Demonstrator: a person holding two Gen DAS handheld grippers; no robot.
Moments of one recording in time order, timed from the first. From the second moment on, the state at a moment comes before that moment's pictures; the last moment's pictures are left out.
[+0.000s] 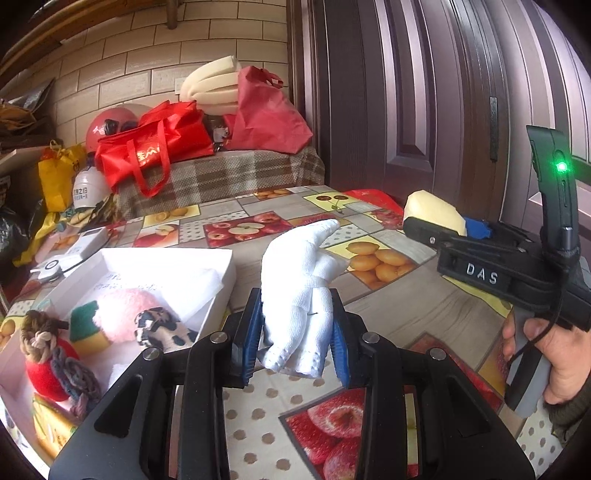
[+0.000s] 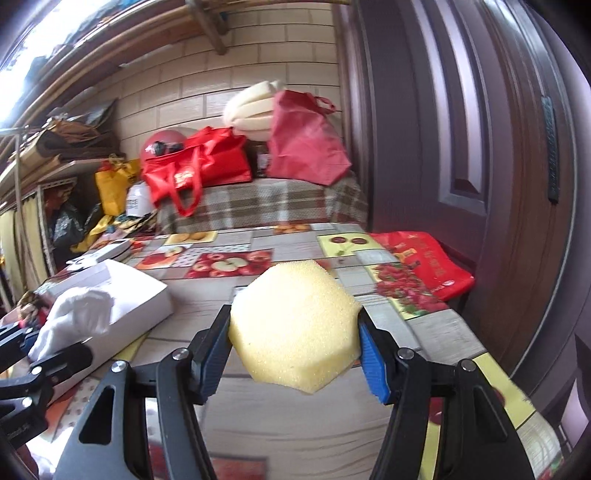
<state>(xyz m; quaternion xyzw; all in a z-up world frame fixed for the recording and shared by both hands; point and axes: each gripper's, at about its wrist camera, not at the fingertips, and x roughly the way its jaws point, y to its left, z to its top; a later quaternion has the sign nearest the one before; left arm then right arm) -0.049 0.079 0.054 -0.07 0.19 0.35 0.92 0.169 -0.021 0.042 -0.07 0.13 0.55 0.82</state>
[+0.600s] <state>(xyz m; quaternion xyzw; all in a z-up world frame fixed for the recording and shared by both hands) -0.095 0.075 0.054 -0.06 0.17 0.38 0.91 0.096 -0.009 0.039 -0.10 0.11 0.61 0.78</state>
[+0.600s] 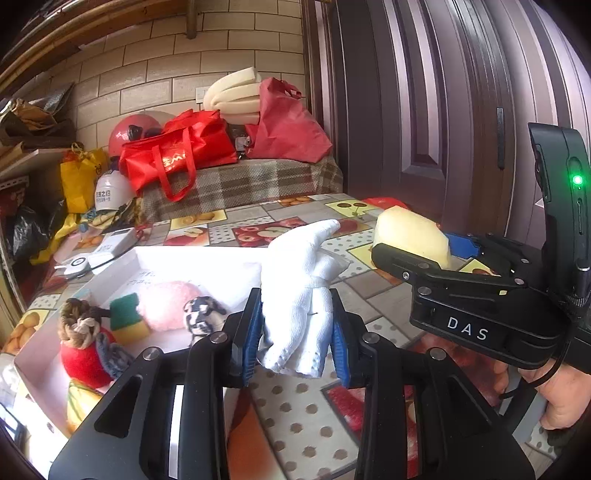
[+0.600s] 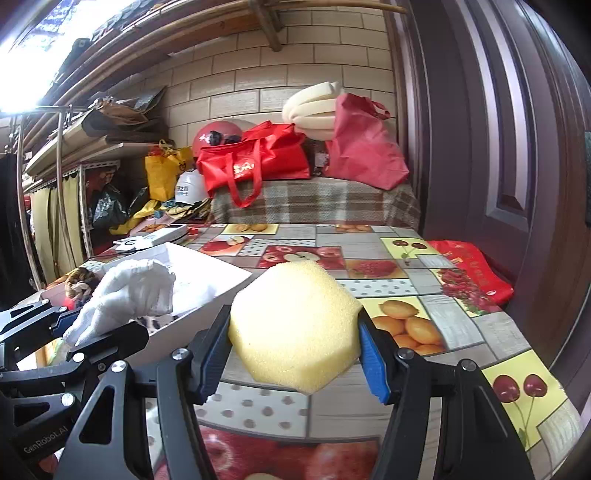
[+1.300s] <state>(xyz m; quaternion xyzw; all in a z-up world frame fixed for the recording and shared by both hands) -0.209 0.142 0.045 -0.11 0.15 0.51 0.84 0.030 0.037 0.036 -0.12 0.10 0.66 0.73</state>
